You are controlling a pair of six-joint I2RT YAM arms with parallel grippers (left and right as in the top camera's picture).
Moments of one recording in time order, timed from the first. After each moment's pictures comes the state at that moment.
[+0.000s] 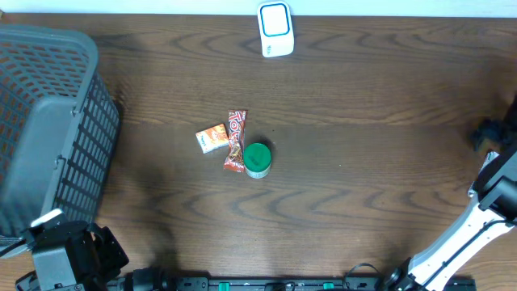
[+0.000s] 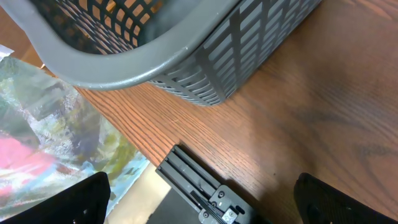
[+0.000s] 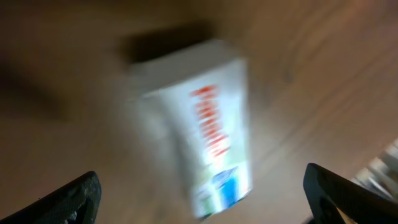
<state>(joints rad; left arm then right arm) 0.18 0.57 1.18 -1.61 -0.45 -0.25 -0.60 2.29 1.96 -1.36 0.32 0.23</state>
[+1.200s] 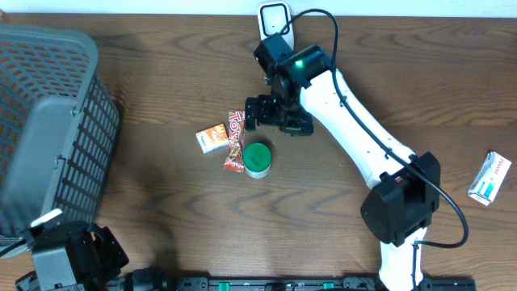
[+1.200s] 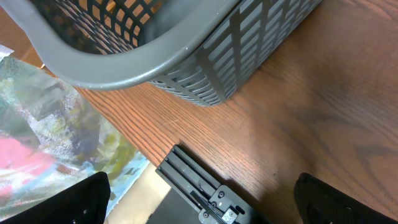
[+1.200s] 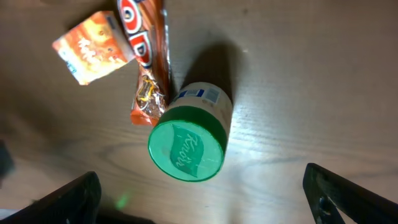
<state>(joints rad) 0.18 0.57 1.18 -1.61 -0.45 -0.25 0.59 2.07 1.96 -1.33 -0.22 0.66</state>
